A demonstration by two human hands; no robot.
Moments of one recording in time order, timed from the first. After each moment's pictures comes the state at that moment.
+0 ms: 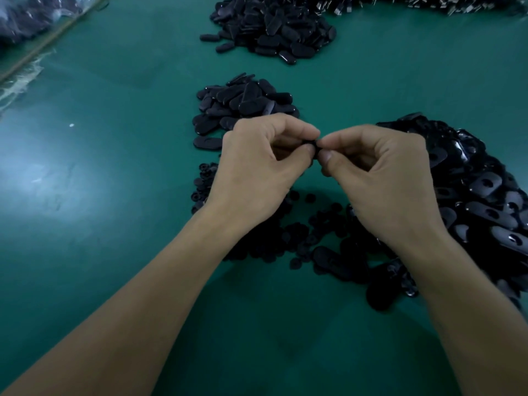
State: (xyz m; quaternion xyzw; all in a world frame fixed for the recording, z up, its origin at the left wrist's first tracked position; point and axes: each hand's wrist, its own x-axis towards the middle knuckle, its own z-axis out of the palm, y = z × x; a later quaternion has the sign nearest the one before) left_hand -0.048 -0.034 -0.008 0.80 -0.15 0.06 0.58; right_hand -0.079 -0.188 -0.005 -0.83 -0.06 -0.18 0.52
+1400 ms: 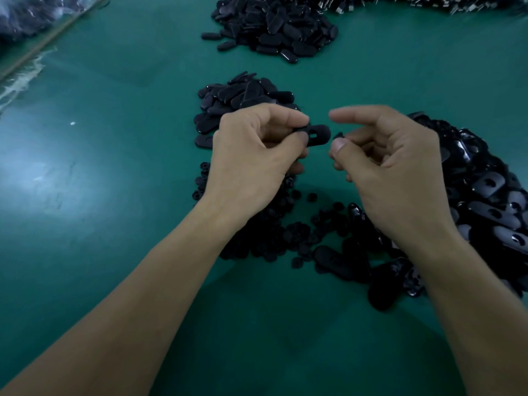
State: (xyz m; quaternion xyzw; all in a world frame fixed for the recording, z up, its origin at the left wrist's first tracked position) left_hand -0.046 -0.032 -0.006 0.73 -0.09 0.04 0.68; right_hand -0.080 -0.190 -0.002 -0.83 -0.06 -0.20 0.52
